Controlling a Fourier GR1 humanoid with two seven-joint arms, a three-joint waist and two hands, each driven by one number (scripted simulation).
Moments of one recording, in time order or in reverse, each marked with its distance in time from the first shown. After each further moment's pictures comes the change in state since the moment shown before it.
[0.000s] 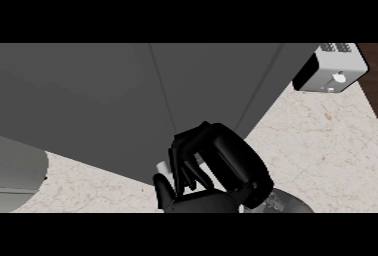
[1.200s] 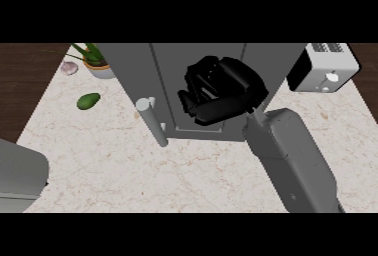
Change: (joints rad) left arm 0.043 -0.069 0.189 0.029 0.144 -0.175 0.119; right arm -0.334 -0.037 -0.323 0.514 -0.186 0.384 -0.103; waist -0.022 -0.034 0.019
